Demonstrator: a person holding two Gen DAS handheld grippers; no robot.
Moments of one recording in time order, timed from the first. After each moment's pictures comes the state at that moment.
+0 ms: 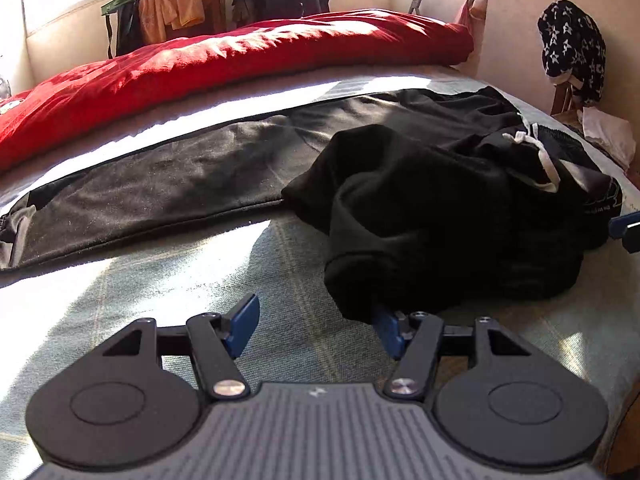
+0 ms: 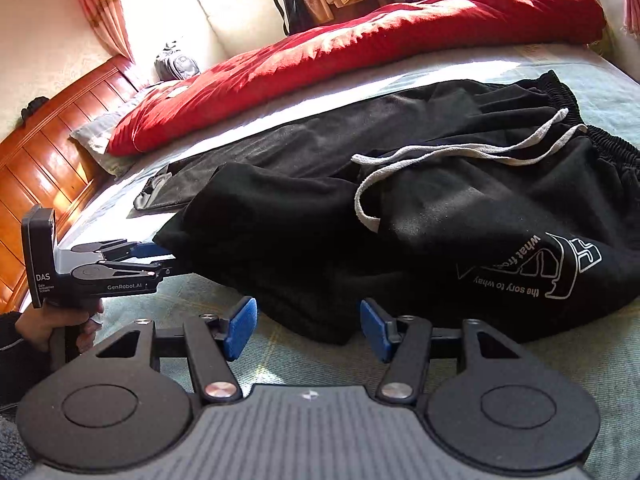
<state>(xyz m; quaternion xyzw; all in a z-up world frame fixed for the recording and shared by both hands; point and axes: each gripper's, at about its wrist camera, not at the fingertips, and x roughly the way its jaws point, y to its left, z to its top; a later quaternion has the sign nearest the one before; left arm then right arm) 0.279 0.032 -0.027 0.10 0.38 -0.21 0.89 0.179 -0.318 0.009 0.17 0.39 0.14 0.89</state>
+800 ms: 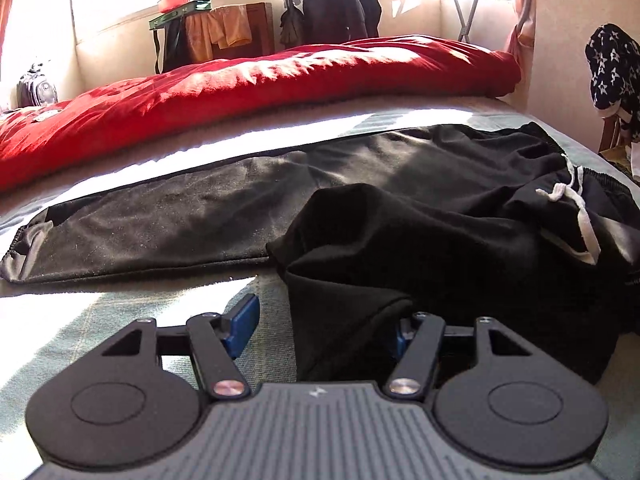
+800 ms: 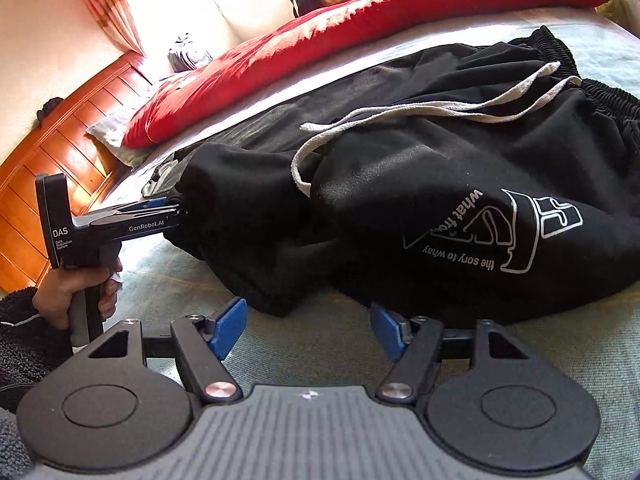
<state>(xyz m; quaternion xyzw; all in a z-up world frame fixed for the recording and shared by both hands) 0.293 -0.025 -0.018 0.08 0.32 -0.12 0.94 0.182 -0.364 -0.027 0.19 0.41 0.18 0.87</state>
